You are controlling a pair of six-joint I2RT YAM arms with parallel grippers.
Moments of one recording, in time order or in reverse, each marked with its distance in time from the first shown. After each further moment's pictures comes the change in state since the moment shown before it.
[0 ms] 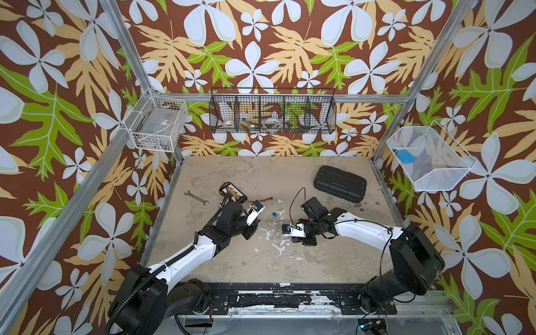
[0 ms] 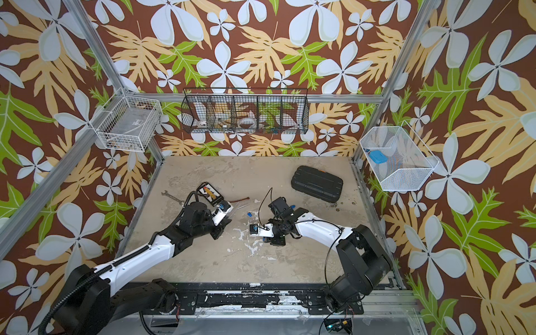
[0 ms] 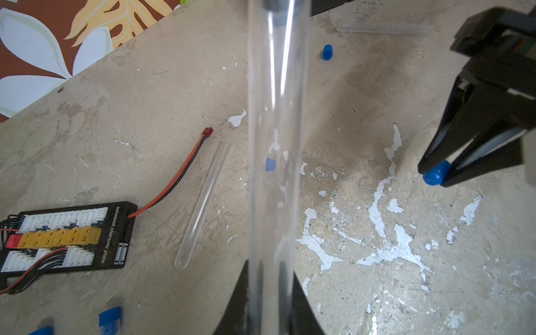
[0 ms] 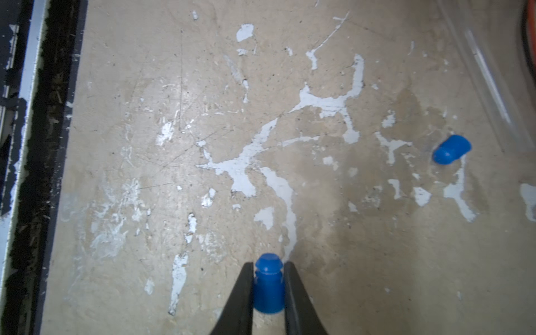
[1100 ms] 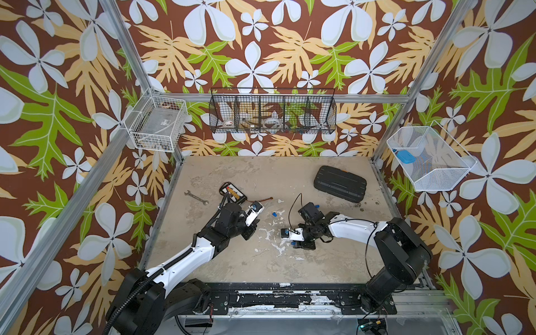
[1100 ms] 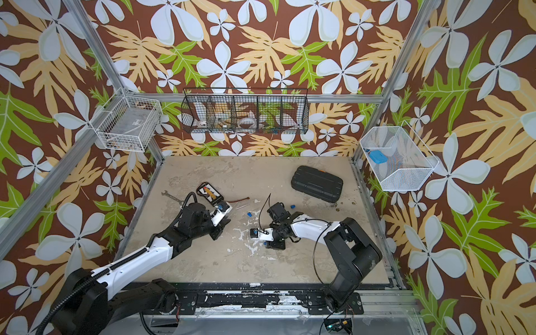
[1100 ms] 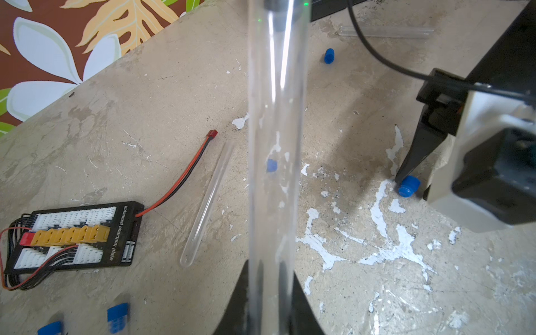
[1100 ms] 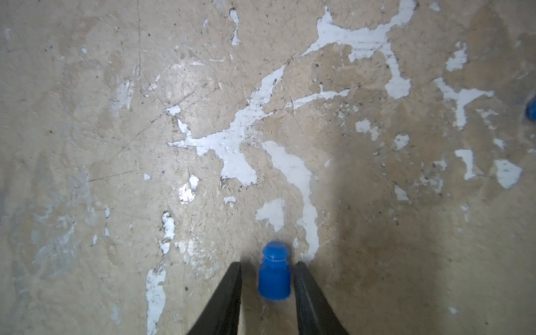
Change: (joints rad) left arm 0.000 -0.023 -0.012 0.006 -0.005 0.005; right arm 0.002 0.090 -0.045 0.077 0.061 0.015
